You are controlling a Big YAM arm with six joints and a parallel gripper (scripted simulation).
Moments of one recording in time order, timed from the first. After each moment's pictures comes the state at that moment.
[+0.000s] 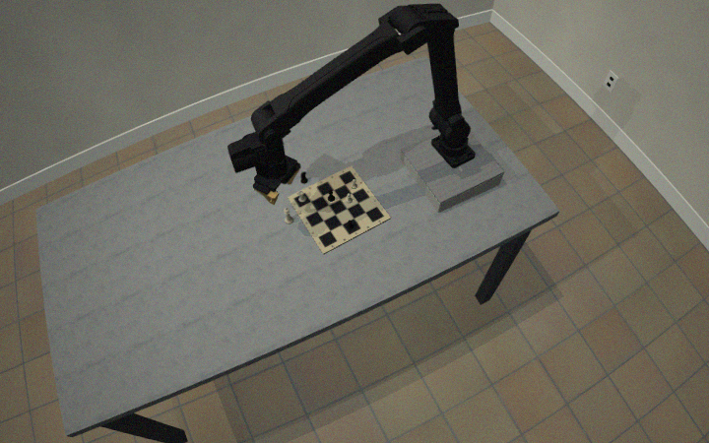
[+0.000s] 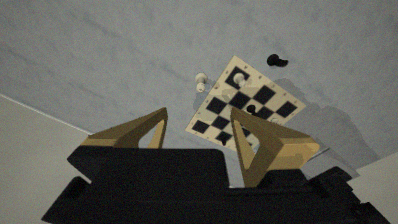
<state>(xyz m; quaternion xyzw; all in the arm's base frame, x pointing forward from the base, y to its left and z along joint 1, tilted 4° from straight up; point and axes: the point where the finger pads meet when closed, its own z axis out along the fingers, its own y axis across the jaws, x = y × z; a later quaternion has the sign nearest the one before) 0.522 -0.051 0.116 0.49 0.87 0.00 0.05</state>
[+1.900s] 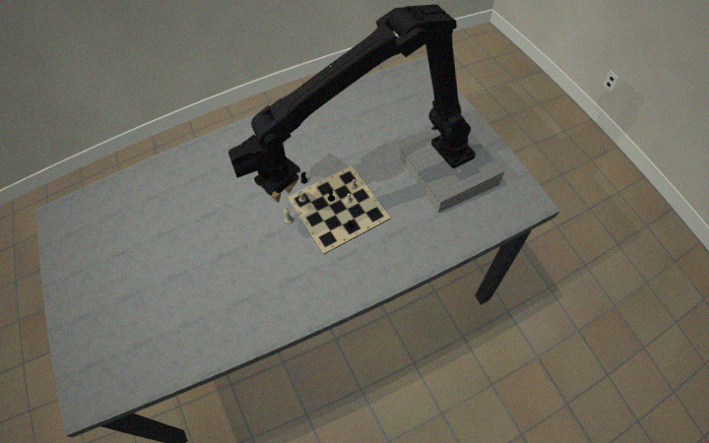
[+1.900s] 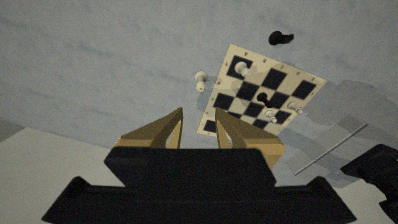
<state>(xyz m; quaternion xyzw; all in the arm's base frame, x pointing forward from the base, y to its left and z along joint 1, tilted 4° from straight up) 0.521 -0.047 0.105 0.59 0.81 0.00 0.05</state>
